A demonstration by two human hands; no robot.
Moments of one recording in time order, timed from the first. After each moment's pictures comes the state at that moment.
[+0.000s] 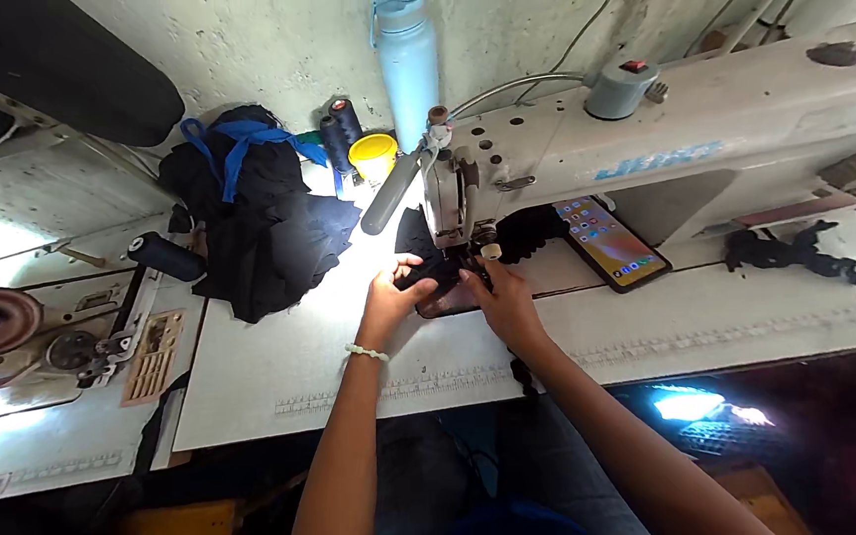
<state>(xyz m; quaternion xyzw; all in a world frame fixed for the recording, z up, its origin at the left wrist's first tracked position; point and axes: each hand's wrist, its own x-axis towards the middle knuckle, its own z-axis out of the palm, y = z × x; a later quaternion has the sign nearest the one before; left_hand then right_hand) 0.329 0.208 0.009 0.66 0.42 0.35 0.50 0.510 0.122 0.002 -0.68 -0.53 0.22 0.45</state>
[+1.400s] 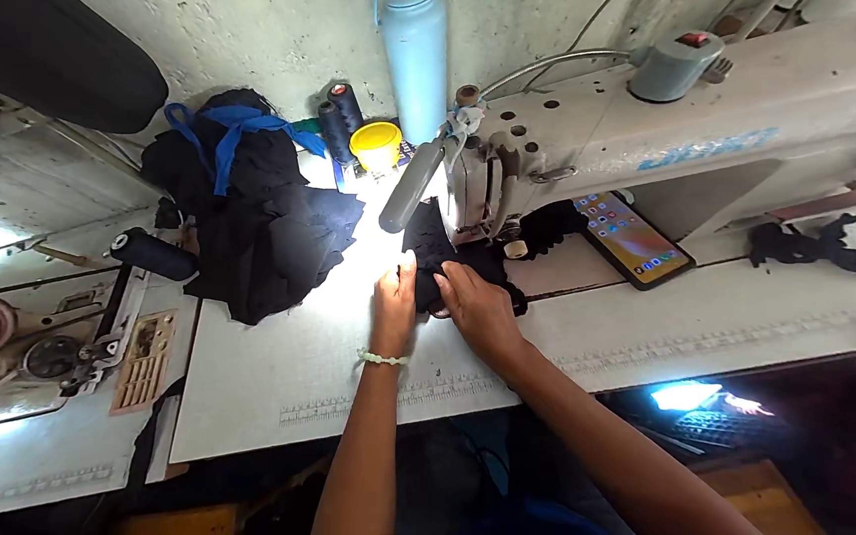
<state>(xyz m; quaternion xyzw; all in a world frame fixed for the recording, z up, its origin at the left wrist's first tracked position) 0.333 0.199 0.010 0.66 0.51 0.37 0.40 0.456 0.134 -0.001 -0.62 -0.65 -0.04 0.44</state>
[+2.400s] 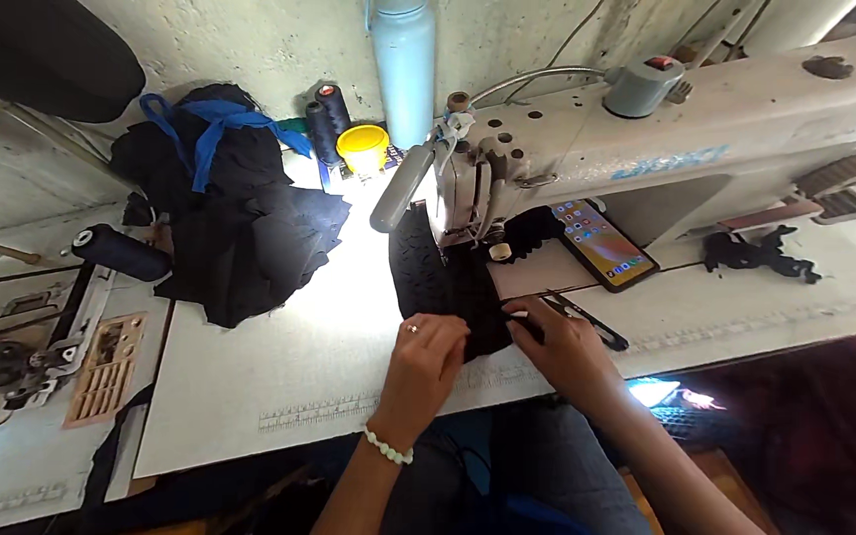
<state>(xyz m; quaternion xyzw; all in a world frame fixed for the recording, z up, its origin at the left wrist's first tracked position) 0.330 0.121 0.007 0.87 0.29 0.35 0.18 0.527 0.047 0.034 -0.72 -0.60 0.17 0.31</state>
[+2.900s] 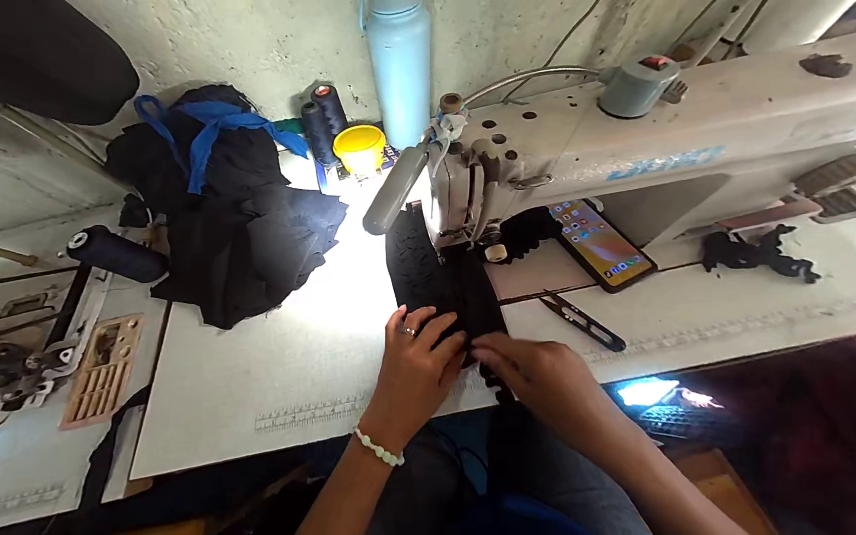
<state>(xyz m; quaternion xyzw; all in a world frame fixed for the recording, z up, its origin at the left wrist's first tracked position) 0.324 0.123 -0.002 0.92 0.29 0.27 0.09 0.505 0.035 0.034 -0.66 -0.67 0.14 0.31</state>
